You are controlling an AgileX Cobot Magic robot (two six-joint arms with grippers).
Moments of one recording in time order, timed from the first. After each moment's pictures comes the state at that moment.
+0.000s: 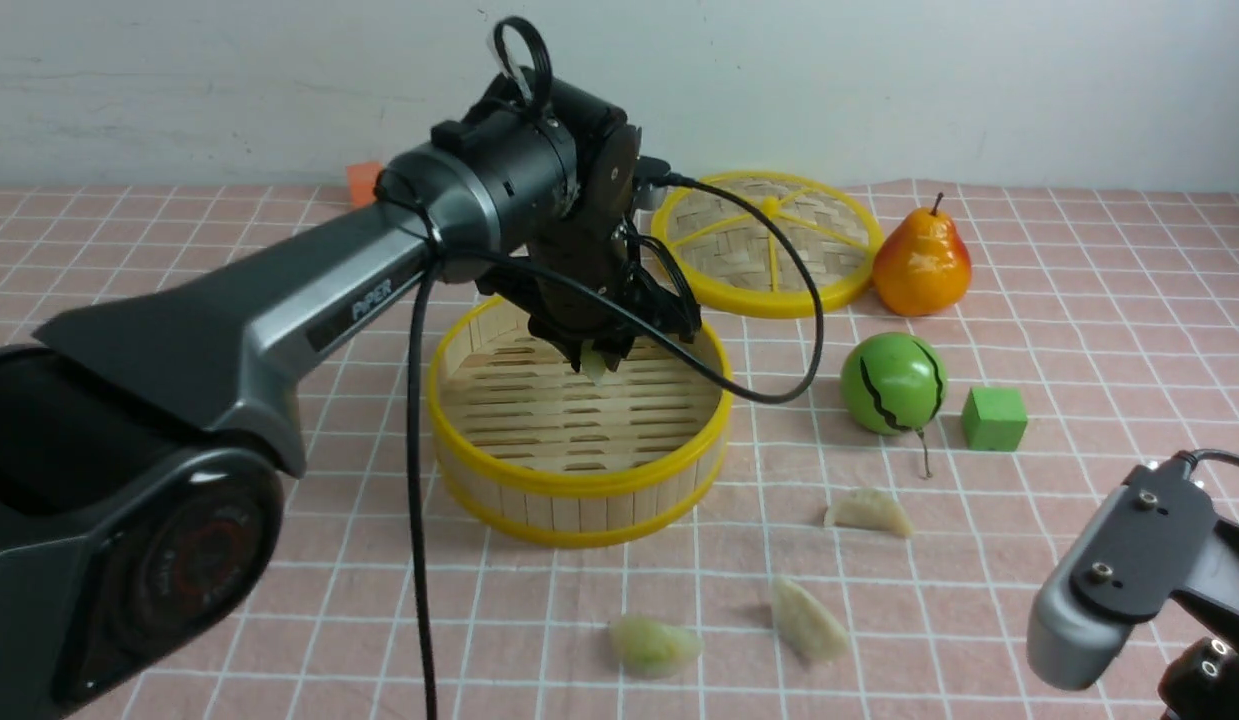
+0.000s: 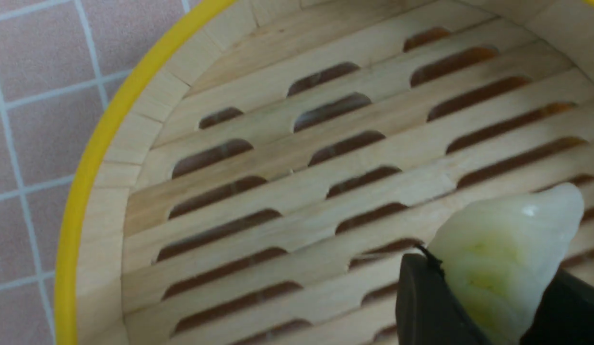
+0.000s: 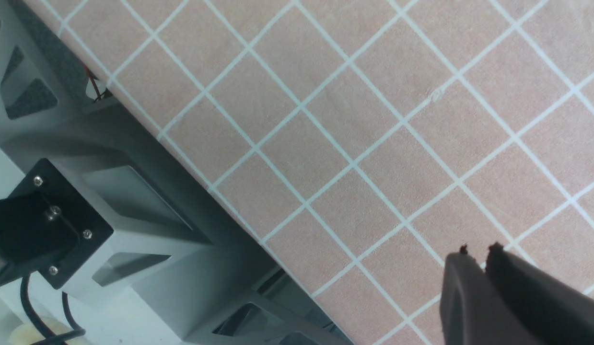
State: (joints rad) right arm 0.54 1.05 -0.83 0.29 1.17 -0.27; left arm -0.53 2.31 -2.15 0.17 1.02 -0.31
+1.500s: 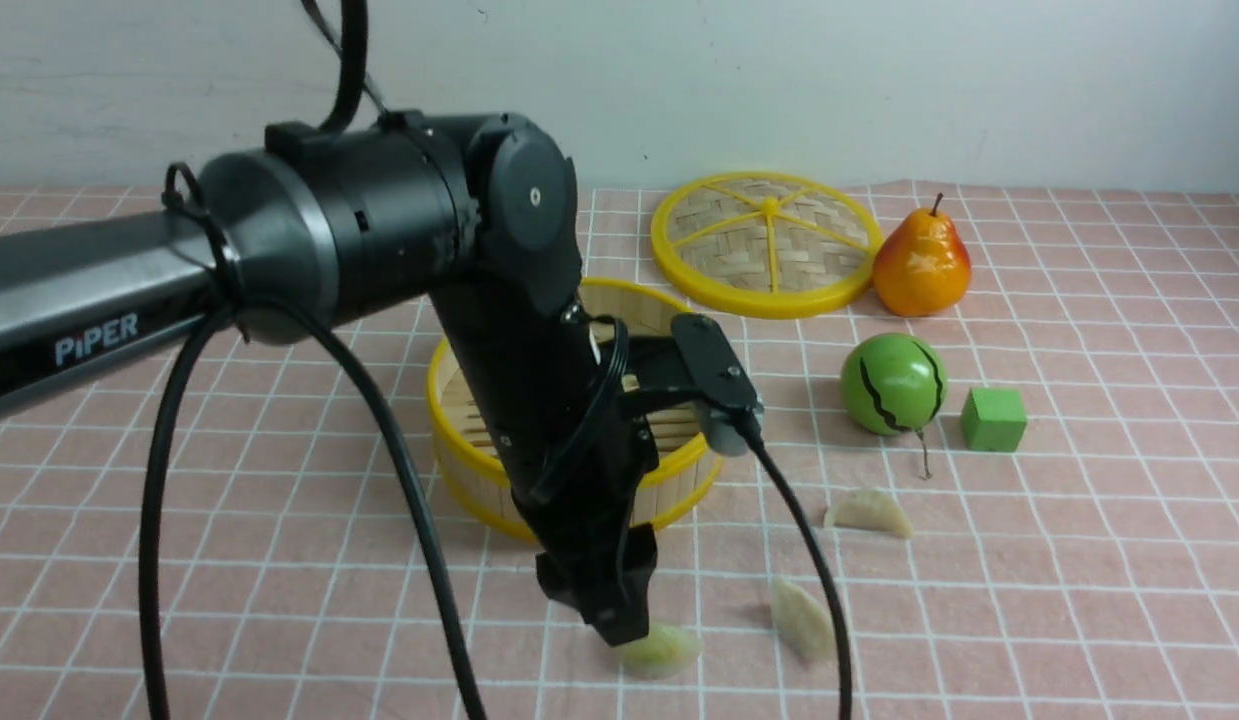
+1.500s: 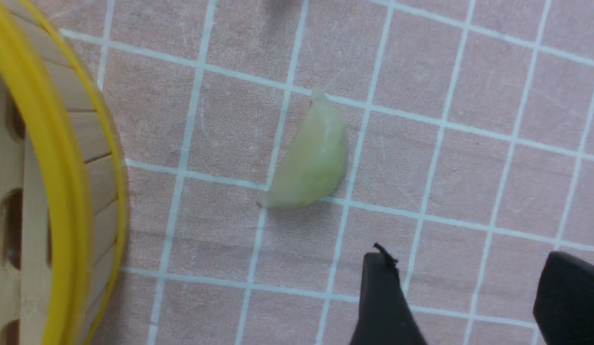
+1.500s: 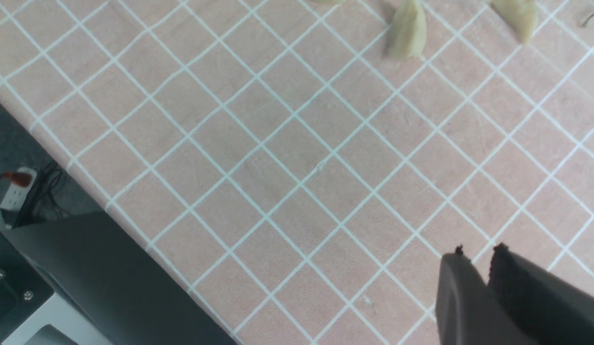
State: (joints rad) right arm 0.54 0.62 -0.90 0.13 1.23 -0.19; left arm -0.60 1.86 -1.49 -0.31 1.14 0.87
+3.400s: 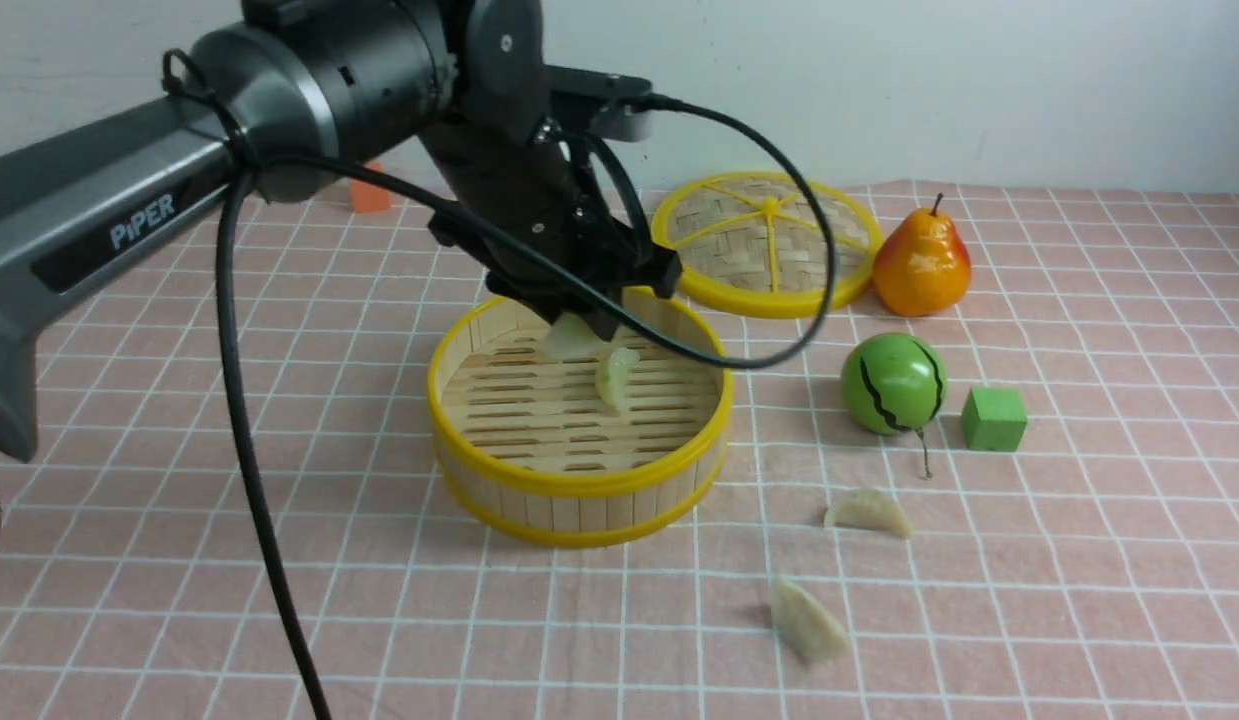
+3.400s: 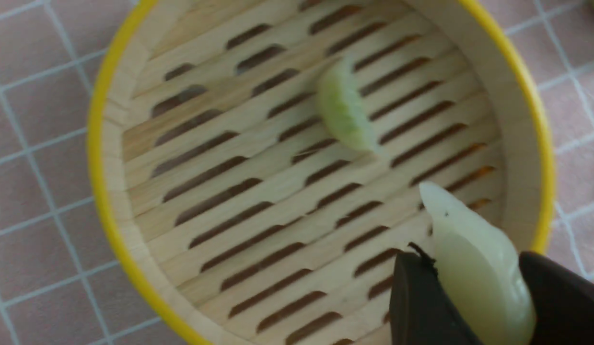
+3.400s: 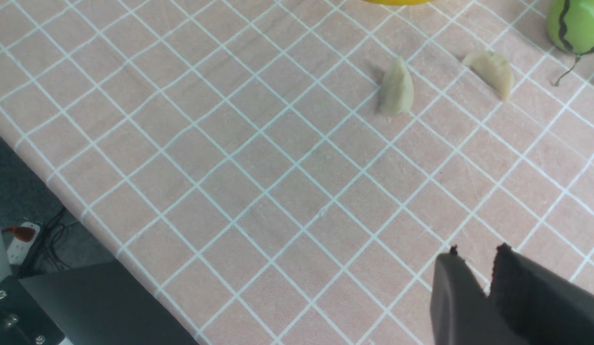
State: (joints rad) right arm 0.54 0.57 -0.90 0.16 1.17 -0.18; left arm -0.46 2.01 -1.91 -0.06 1.02 -0.10
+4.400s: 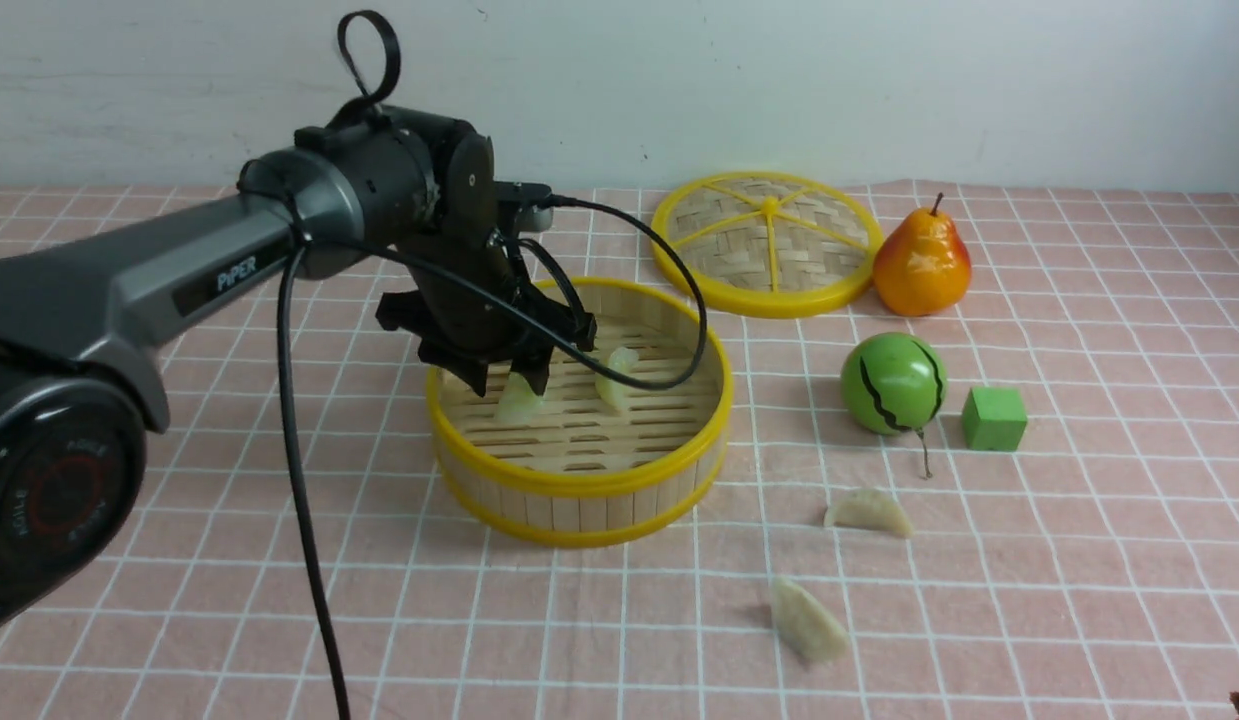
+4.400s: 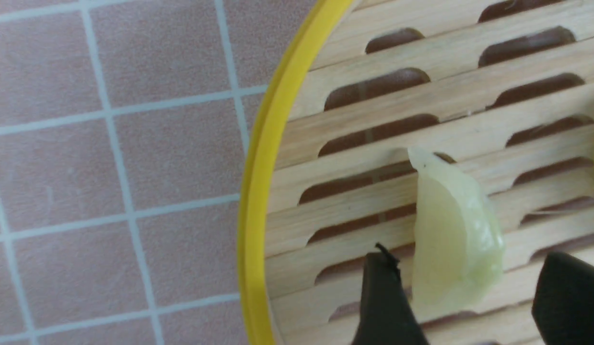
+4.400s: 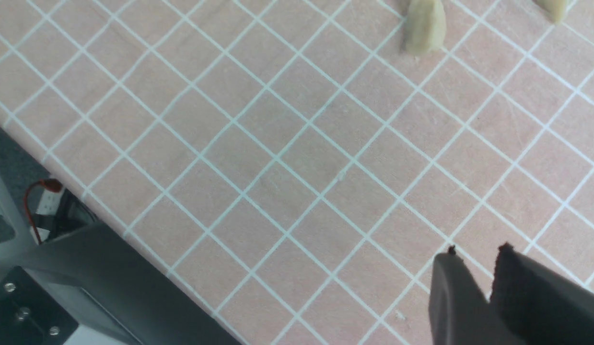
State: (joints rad) right arm 0.54 0.79 -0.90 0.14 1.16 -0.10; left arm -0.37 2.17 -1.91 0.00 0.93 -0.19
